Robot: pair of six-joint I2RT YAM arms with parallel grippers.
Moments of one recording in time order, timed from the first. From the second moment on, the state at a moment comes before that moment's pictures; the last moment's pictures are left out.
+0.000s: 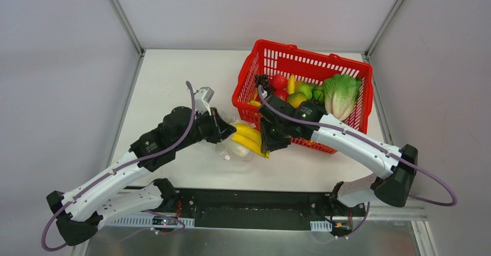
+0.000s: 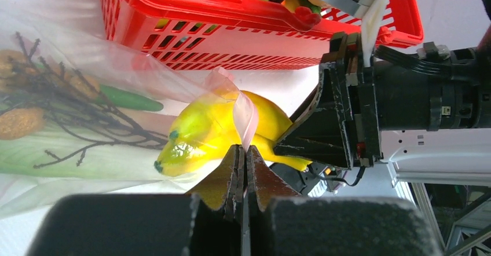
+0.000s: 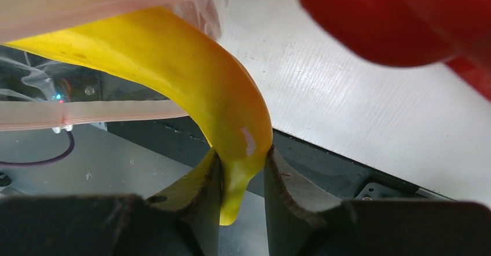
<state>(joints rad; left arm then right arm) -0.87 0.81 0.88 -0.42 -0.03 -0.71 1.01 1.40 1.36 -1.12 0.04 0.74</state>
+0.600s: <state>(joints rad) -0.90 0.84 0.89 -0.38 -0.03 -0.72 1.04 1.50 1.47 -1.10 0.00 0.71</state>
